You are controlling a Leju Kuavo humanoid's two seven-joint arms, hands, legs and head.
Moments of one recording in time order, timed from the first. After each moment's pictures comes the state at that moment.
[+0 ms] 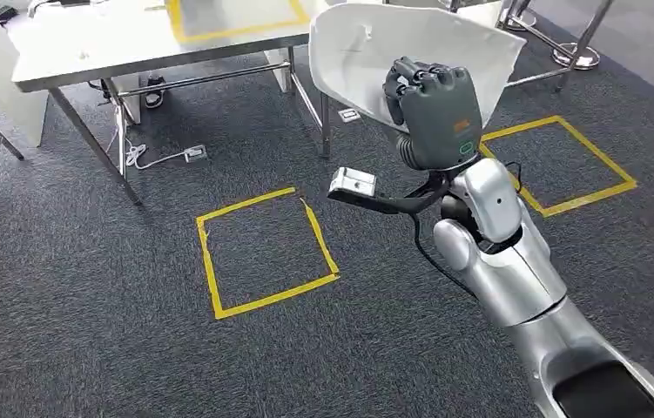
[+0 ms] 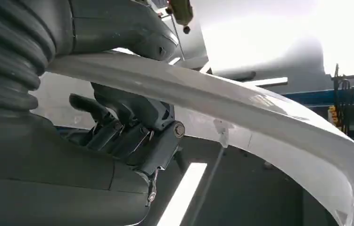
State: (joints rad) left arm -0.10 -0.14 0.96 -0.19 -0.99 0.15 -0.38; right arm -0.72 -0.17 0.52 -1.26 1.15 -0.17 -0.34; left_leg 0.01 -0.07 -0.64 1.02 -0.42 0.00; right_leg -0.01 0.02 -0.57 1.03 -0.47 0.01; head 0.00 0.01
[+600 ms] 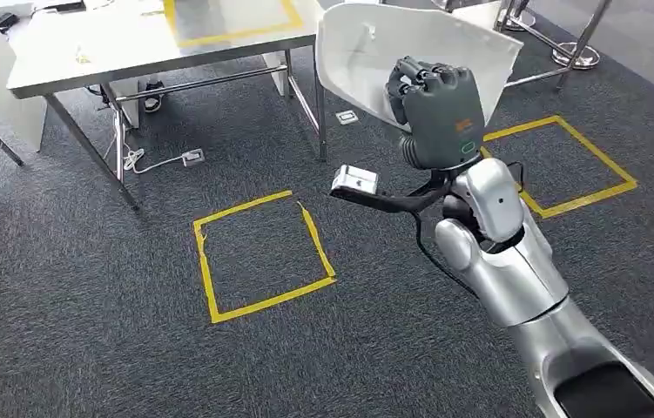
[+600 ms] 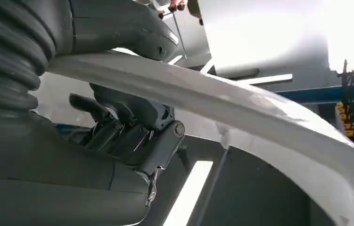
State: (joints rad) left arm -0.09 -0.15 0.96 -0.19 -0.99 0.15 -0.39; right arm -0.73 -0.16 0.52 -1.25 1.16 -0.17 -0.34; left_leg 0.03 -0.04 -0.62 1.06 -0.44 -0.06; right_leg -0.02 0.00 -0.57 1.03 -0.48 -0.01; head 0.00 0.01
